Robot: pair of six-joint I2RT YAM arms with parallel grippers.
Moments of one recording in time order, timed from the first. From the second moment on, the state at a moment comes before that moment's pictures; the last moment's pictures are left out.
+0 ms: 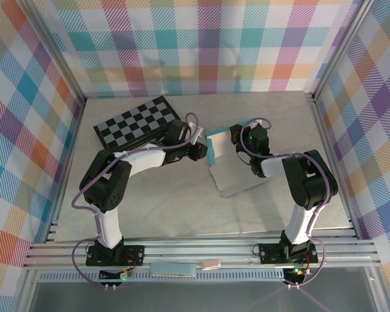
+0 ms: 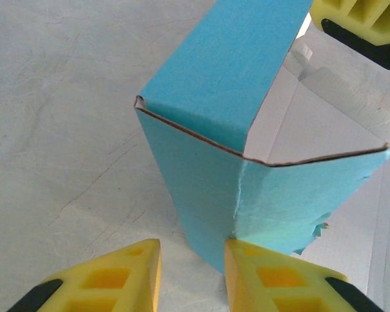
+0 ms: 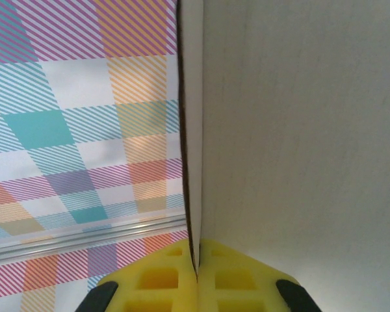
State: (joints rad) left arm -0.57 1.89 1.19 -0.01 0.31 -0.13; right arm 0.34 1.82 0.79 0.82 -0.16 1.54
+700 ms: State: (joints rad) left arm -0.59 1.88 1.03 0.28 0.30 -0.29; right arm 0.34 1.82 0.78 0.83 -0.16 1.56
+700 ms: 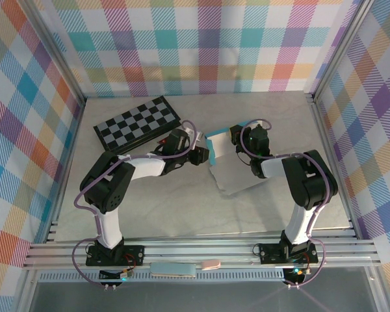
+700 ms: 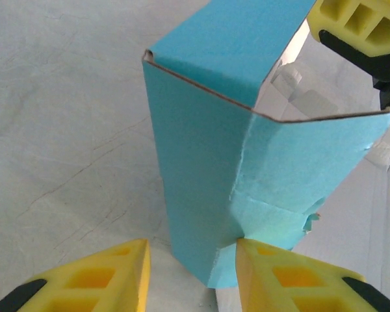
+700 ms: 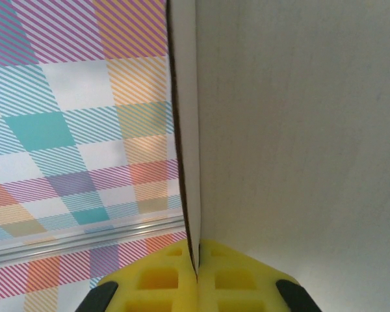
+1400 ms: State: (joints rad) left arm -0.60 1.92 0.98 0.52 0.29 -0.34; right arm 0.34 1.82 0.78 0.83 -0.16 1.57
